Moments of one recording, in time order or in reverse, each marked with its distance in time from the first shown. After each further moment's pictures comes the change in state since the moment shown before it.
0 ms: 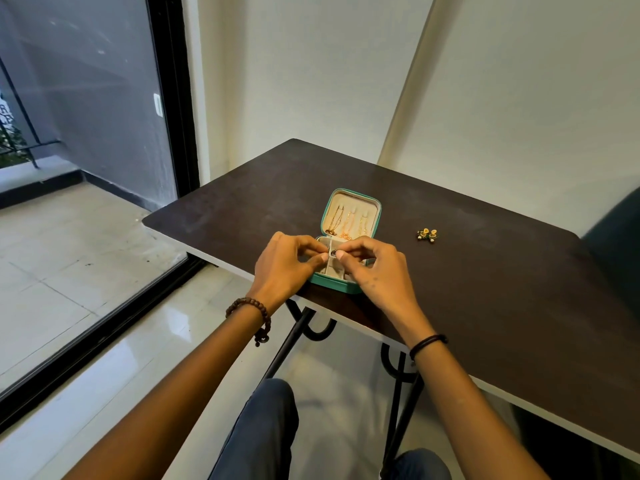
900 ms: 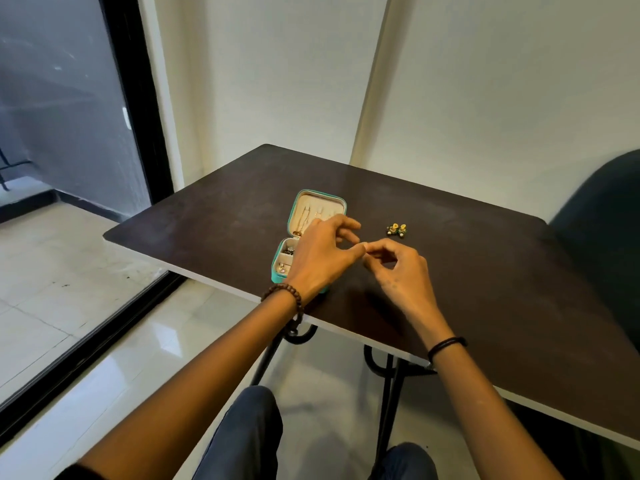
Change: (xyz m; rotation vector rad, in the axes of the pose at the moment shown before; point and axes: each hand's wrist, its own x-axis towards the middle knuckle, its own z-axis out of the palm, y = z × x) left_hand 0.010 0.088 0.055 -0.049 -0.038 0.177; right_hand -0.013 0.037 -0.066 -0.089 0.144 0.009
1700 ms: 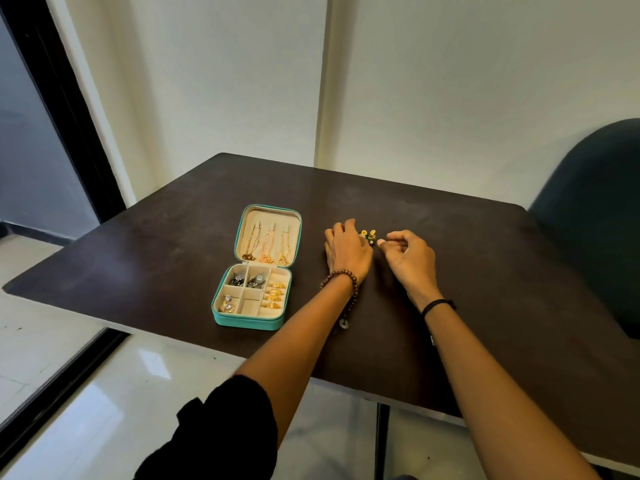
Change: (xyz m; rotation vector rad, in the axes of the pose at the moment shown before) left_hand 0.112 -0.009 0.151 0.207 -0.018 -0.206; right_hand 0.093 0.113 -0.033 -0.006 0.305 0.296
